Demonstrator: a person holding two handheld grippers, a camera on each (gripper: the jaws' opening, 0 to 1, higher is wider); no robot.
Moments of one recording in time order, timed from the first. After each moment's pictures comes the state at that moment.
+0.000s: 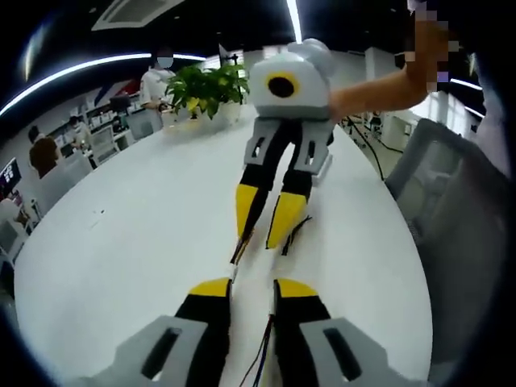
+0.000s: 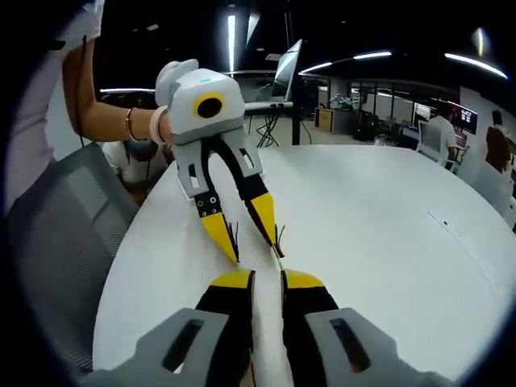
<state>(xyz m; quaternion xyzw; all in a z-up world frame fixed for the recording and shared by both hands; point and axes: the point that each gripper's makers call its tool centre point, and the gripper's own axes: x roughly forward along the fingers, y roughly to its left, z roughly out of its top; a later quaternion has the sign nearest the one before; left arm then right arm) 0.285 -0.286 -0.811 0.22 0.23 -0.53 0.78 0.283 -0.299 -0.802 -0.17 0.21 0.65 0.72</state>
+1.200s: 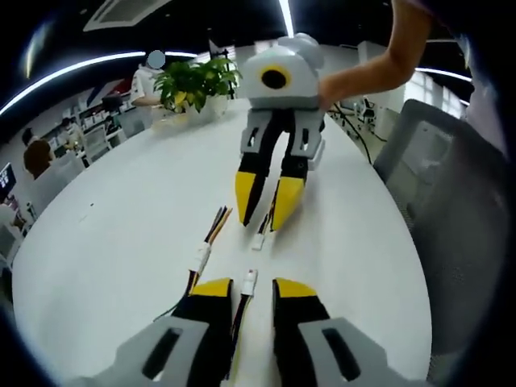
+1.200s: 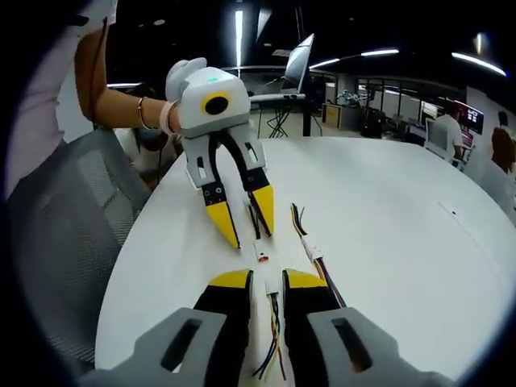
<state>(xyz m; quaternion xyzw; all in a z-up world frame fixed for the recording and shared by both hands) 0.262 -0.282 -0.833 0.23 0.23 -0.55 0.77 0.264 -0.309 -0.824 -0.18 0.22 0.66 0.70</state>
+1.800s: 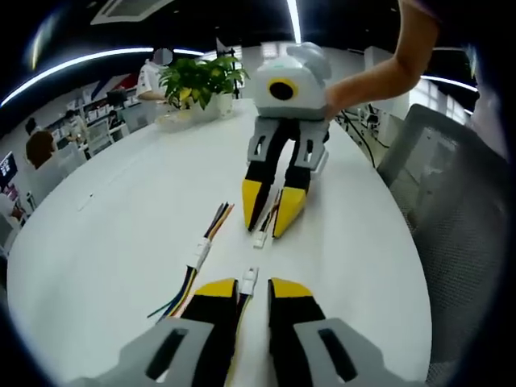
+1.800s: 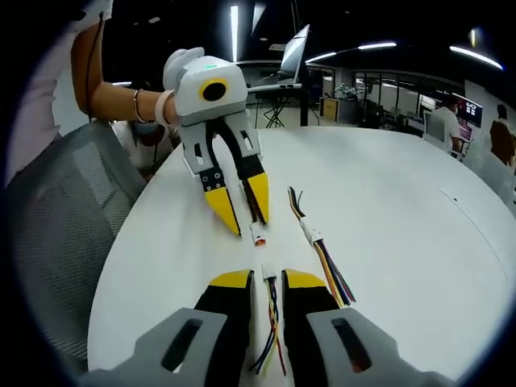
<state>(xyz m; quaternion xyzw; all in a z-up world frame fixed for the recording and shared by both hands) 0.267 -0.281 -0.840 0.21 0.24 -0.54 0.78 0.273 -0.317 -0.847 -0.18 0.23 0.65 0.70</state>
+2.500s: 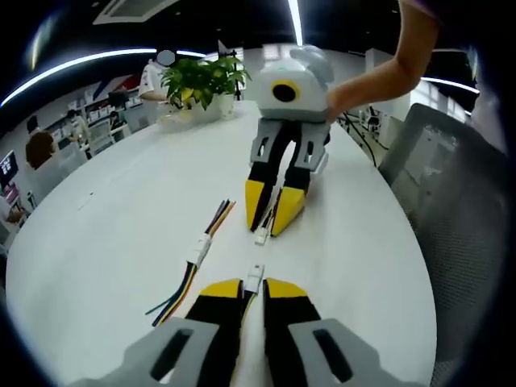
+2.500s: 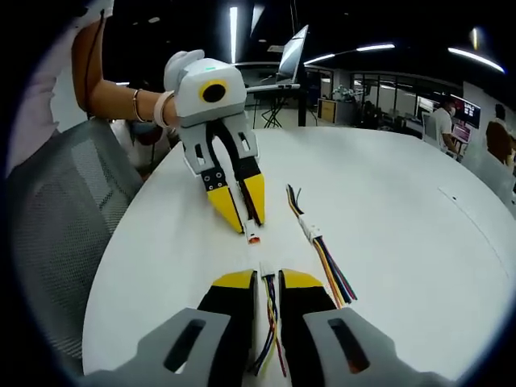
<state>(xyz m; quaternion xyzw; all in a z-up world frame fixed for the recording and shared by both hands) 0.266 -0.280 -0.840 0.21 0.23 -0.54 0.78 0.274 -0.318 -0.849 -0.18 0.23 0.64 0.71</state>
